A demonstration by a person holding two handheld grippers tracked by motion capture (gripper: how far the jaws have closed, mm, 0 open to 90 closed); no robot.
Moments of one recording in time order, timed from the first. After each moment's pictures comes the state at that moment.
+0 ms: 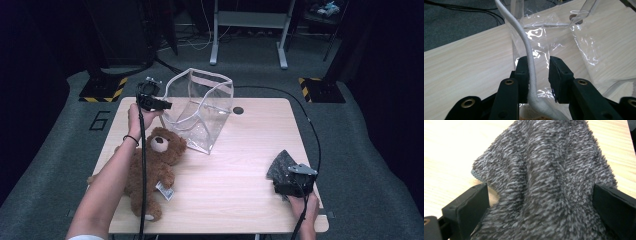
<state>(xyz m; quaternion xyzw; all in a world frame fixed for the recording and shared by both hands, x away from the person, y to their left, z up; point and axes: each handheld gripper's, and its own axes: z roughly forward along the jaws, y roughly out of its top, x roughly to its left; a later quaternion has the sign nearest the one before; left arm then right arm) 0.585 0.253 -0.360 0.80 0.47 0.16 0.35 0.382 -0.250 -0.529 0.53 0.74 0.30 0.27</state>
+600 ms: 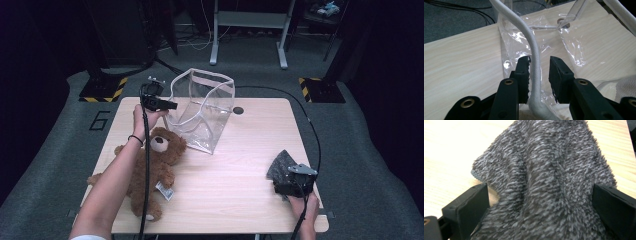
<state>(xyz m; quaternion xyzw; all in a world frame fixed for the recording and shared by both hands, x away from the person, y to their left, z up) 0.586 0.239 -0.363 0.79 0.47 0.12 0.38 0.382 -0.250 -0.529 0.53 0.74 0.30 0.27</state>
